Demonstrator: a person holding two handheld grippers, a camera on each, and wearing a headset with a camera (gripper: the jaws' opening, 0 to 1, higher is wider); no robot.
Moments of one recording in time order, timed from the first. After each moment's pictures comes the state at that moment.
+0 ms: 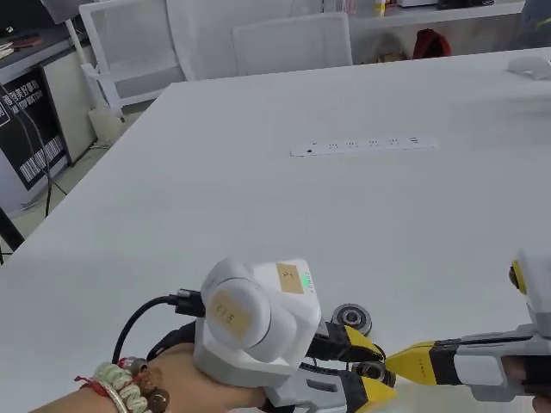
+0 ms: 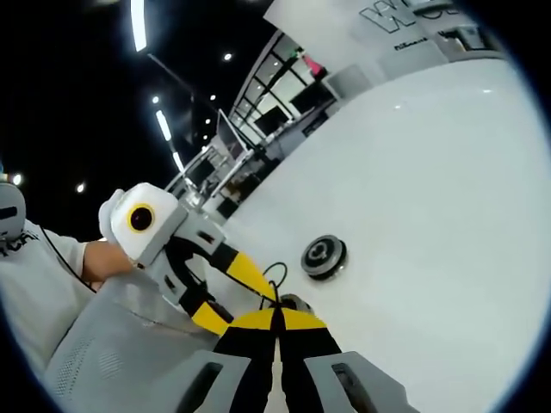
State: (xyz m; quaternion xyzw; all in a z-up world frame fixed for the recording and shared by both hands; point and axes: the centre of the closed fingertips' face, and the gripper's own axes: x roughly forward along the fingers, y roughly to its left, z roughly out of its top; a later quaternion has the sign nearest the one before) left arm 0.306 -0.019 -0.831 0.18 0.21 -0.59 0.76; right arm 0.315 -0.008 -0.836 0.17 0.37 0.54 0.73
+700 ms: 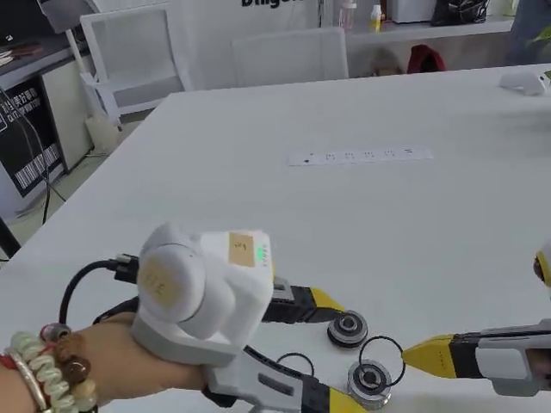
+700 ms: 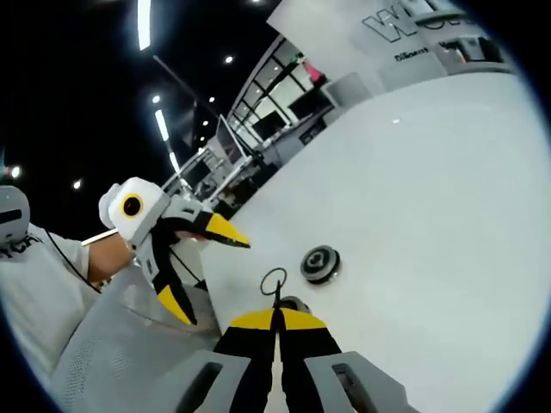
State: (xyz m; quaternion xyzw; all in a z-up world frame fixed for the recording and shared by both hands) left arm 0.296 0.012 -0.788 0.21 0.19 -0.61 0.74; right arm 0.315 -0.025 -0.817 0.15 0.36 0.53 0.75
